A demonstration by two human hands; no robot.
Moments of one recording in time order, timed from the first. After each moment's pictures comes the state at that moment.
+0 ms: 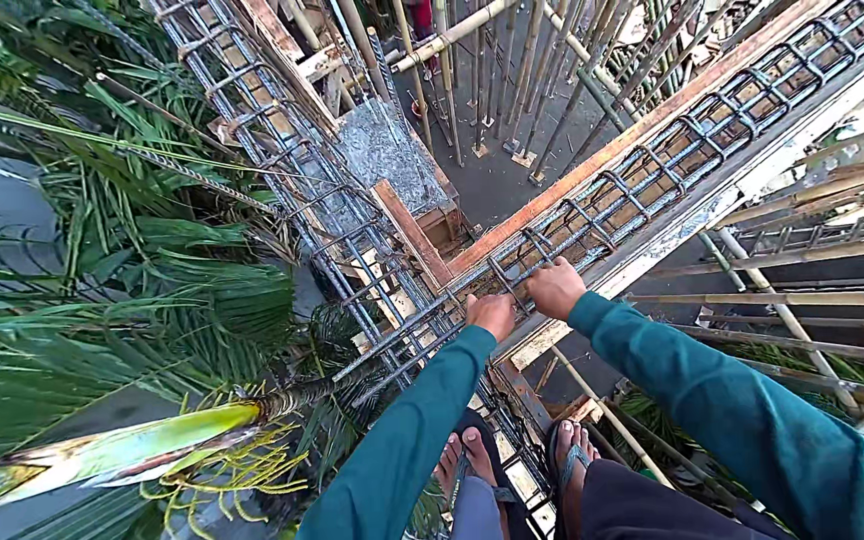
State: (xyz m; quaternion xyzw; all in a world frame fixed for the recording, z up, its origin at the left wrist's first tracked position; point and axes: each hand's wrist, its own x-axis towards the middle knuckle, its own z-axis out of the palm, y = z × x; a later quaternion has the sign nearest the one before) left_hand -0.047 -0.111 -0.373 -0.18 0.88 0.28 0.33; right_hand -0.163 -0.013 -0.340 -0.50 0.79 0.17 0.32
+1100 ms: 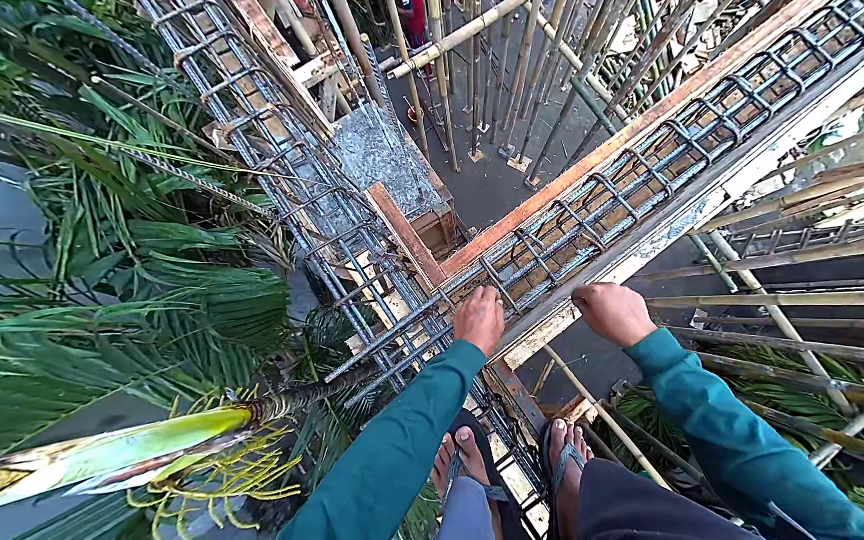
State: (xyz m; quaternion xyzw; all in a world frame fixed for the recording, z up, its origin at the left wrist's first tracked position) left_hand -0.023 -0.101 -0.362 -0.25 0.90 0.31 0.15; right_hand -0.165 0.082 -0.301 -0.30 0.90 0.02 0.32
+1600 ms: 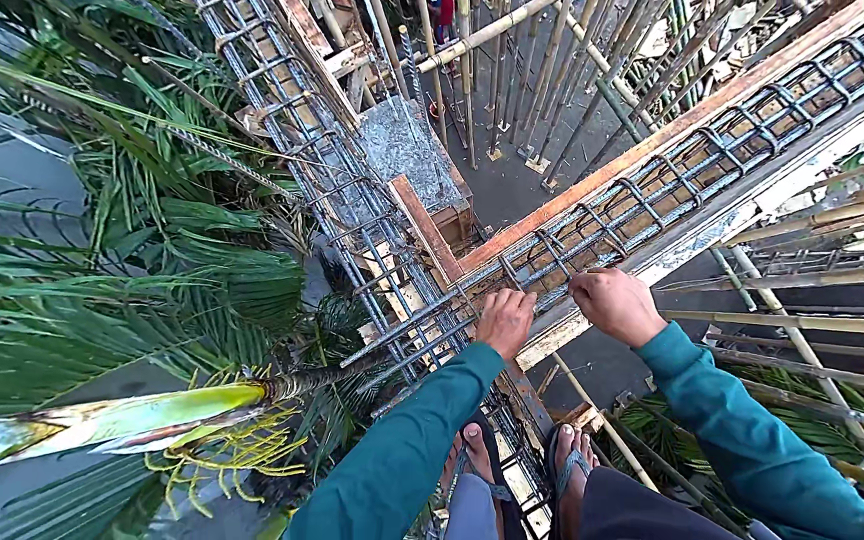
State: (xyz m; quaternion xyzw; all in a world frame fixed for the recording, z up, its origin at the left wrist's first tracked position) left_hand -0.015 -0.092 -0.367 -0.11 0.96 0.26 0.04; right_hand -0.161 0.045 -0.279 -0.40 0.89 -0.06 0.21
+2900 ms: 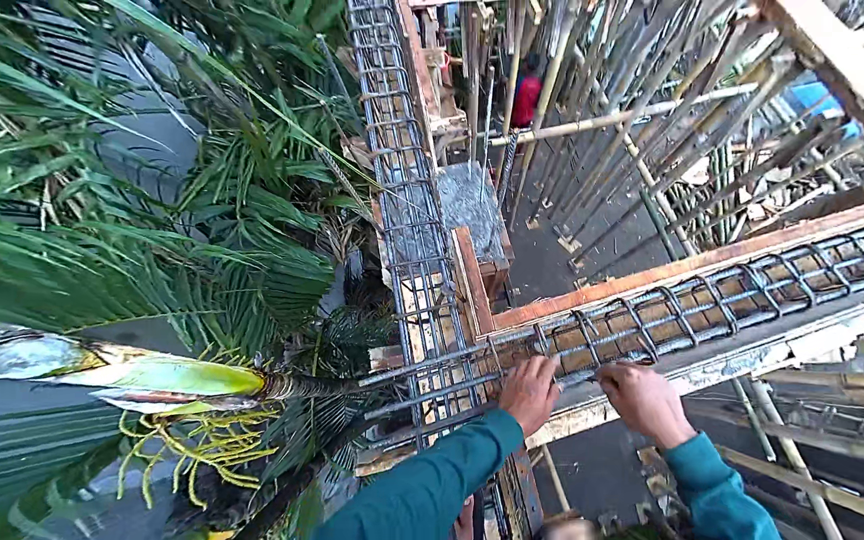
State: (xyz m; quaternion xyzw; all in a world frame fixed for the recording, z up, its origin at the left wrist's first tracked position) left_hand -0.014 -0.086 -0.370 -0.23 0.88 0.41 0.08; right_hand -0.176 0.037 -0.285 -0.42 0.87 0.01 0.27
